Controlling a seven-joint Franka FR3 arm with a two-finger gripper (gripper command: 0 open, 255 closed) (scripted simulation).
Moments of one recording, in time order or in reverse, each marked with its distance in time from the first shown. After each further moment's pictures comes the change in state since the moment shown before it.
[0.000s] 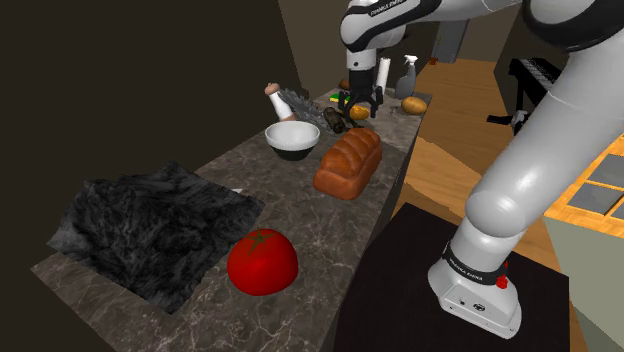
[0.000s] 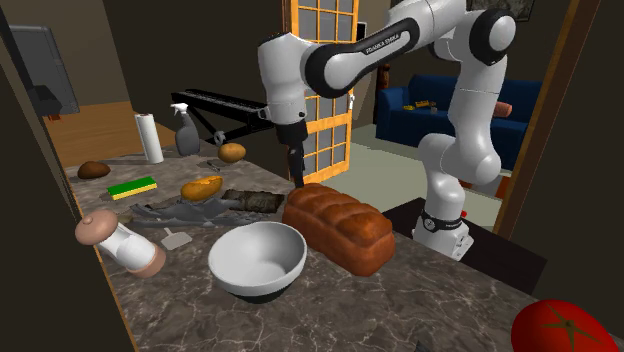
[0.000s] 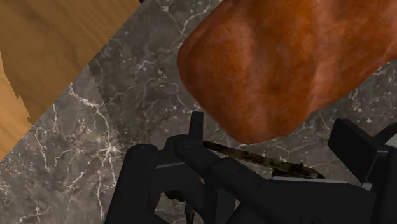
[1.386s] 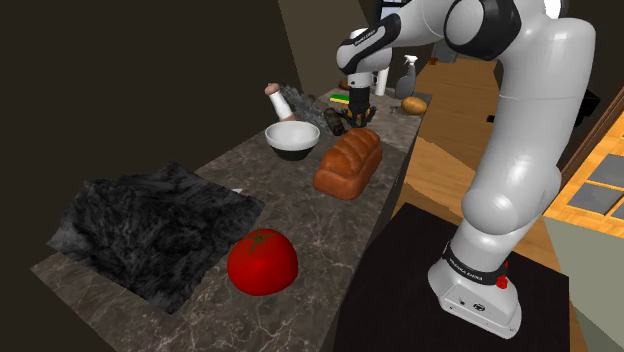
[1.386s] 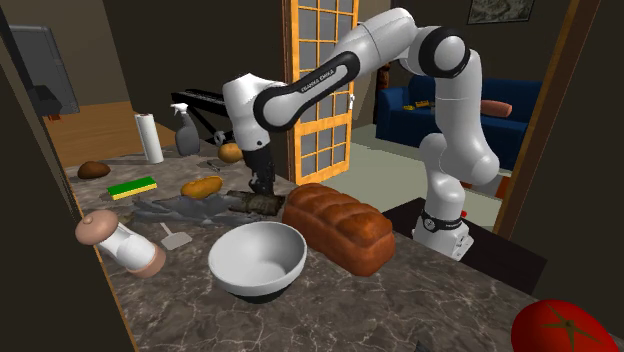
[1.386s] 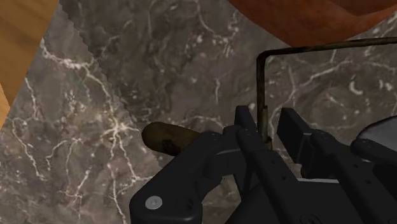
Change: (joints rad) arm -0.084 0.341 -0.077 0.200 0.080 0.128 0.022
